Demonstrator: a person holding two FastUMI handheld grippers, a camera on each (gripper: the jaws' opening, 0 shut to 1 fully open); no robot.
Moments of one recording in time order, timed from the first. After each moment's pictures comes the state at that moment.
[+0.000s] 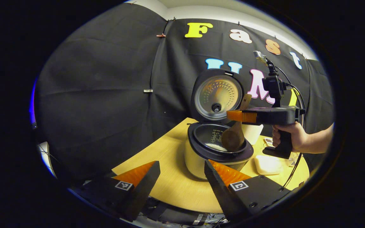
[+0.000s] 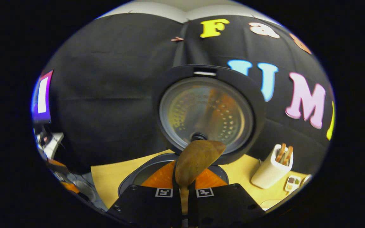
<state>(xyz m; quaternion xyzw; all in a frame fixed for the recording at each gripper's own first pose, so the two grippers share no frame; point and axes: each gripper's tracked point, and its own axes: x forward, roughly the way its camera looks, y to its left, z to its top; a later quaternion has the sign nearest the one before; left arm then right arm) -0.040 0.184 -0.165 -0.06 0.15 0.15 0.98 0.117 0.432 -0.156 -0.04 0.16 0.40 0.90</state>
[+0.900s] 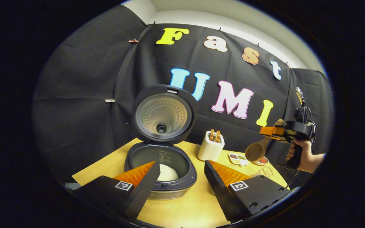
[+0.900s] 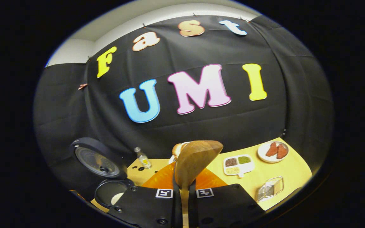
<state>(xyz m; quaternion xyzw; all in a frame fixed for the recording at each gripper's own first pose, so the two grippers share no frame) 0.057 0.045 -0.085 -0.09 0.09 0.03 0.99 0.216 0.077 -0.076 0.13 0.14 0.10 0.98</state>
